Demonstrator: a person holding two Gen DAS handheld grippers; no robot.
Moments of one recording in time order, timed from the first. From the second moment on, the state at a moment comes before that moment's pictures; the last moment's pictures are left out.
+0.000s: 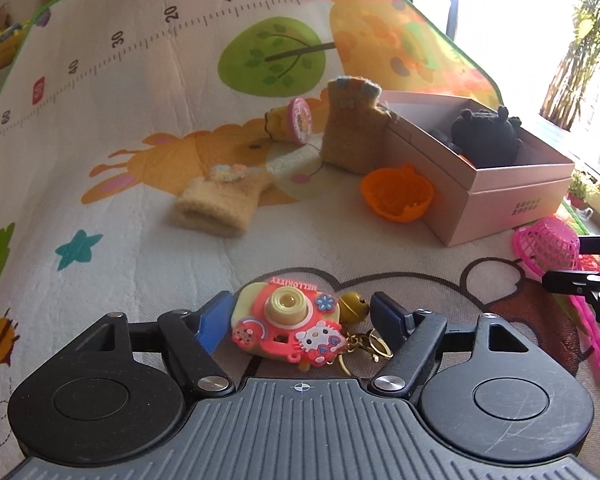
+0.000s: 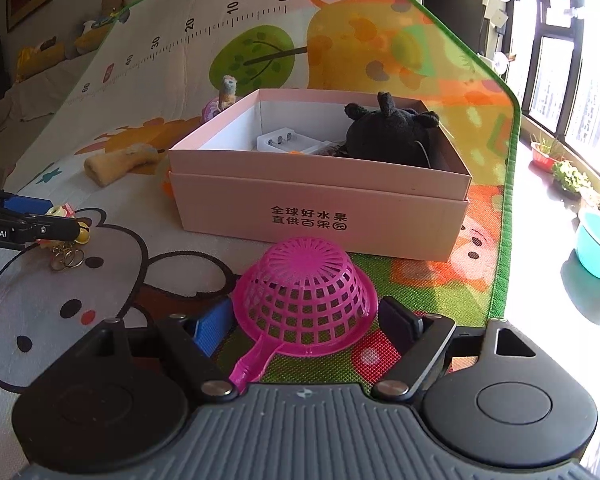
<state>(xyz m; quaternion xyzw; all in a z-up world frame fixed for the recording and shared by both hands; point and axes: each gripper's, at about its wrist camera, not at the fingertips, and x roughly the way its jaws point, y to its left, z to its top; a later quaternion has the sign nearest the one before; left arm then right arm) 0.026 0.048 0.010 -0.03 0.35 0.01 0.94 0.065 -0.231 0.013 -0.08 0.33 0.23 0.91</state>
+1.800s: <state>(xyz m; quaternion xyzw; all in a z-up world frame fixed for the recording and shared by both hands) -0.040 -0.073 0.063 0.04 0.29 -0.18 0.94 -0.003 -0.275 0.071 -0.12 0.29 0.27 0.91</state>
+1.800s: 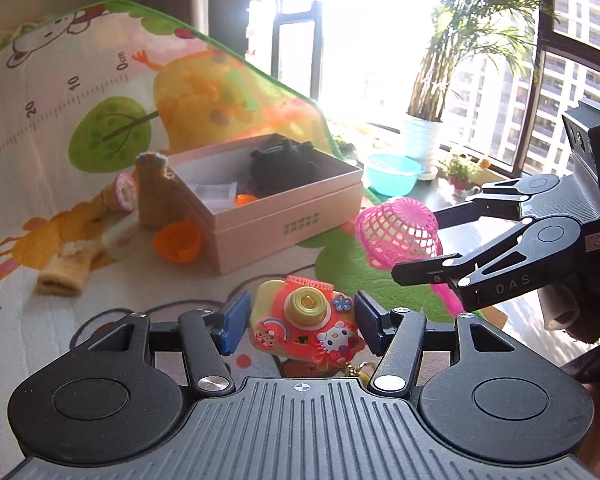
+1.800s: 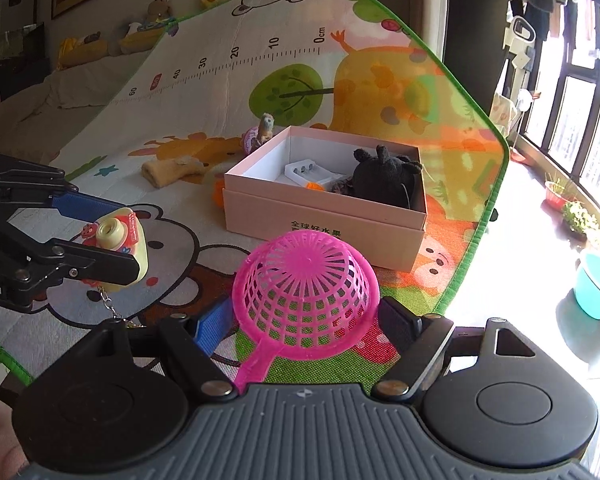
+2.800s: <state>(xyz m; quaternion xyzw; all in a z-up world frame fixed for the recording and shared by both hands) 0.187 -0.050 0.114 -0.04 0.20 -0.17 0.96 0.203 -0.244 0.122 -0.08 0.22 0.28 0.93</state>
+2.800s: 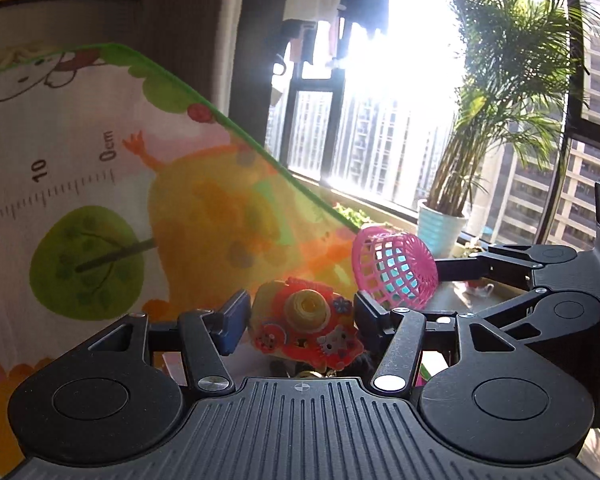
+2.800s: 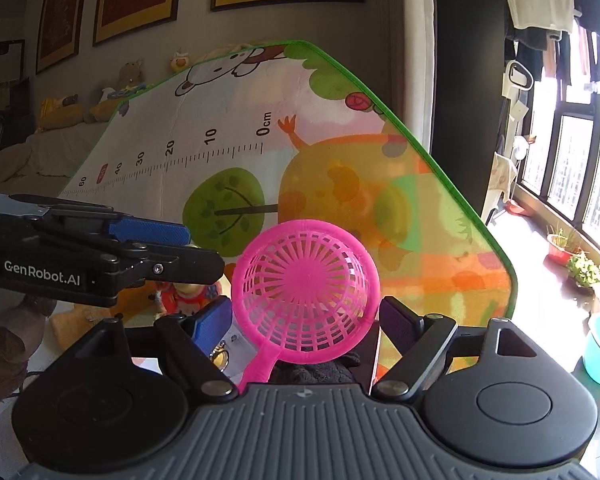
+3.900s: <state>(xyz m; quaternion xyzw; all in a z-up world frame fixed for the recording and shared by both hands) 0.100 0.101 -0.002 -0.07 0.29 0.07 0.95 0.205 -0.057 0.089 -0.26 0.25 0.33 0.87</state>
